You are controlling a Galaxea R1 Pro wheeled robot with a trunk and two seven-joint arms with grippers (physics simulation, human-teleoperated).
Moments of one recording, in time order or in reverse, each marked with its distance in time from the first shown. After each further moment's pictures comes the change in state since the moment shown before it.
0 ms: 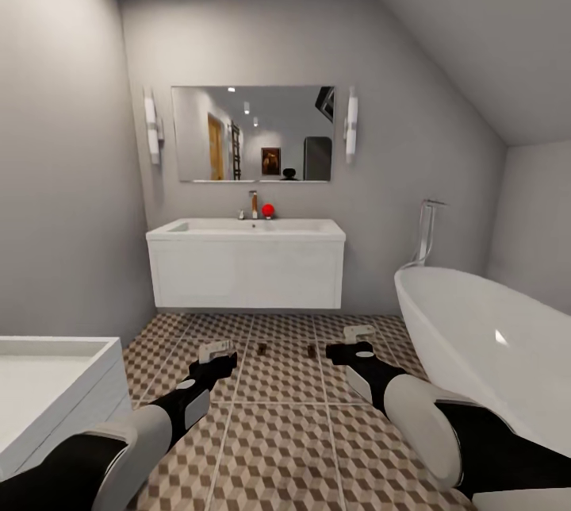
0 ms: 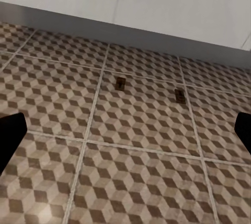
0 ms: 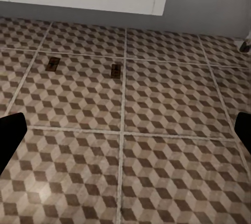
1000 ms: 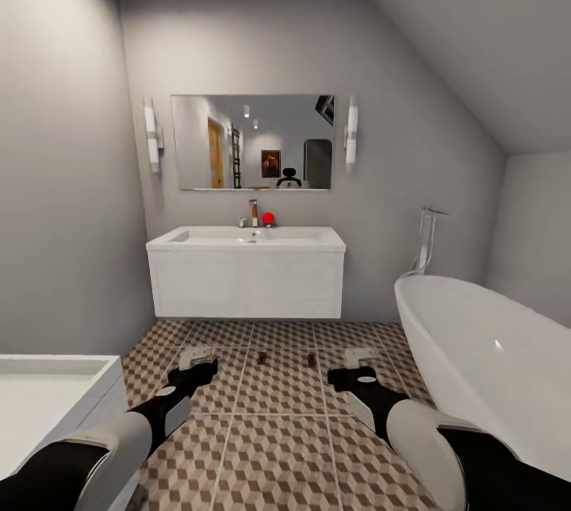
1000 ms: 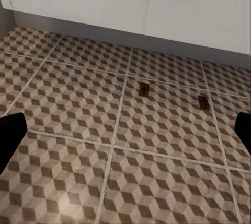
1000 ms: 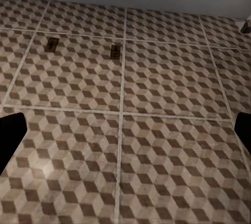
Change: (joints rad) left arm 0.024 0.075 0.001 0.000 -0.001 0.002 0.001; right arm 0.090 -0.001 0.000 -0.001 0.002 -0.004 -0.006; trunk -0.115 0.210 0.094
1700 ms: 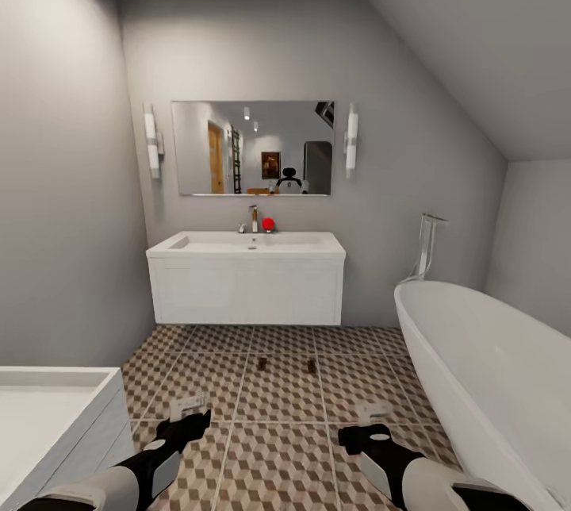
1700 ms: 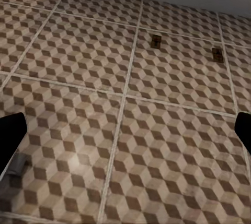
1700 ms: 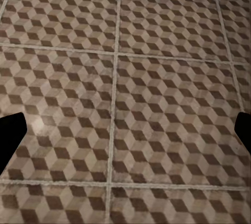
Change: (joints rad) left arm 0.162 0.009 0.000 0.001 -0.001 0.003 -0.001; right arm 0.180 -0.027 0.000 0.000 -0.001 0.003 0.005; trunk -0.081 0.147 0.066
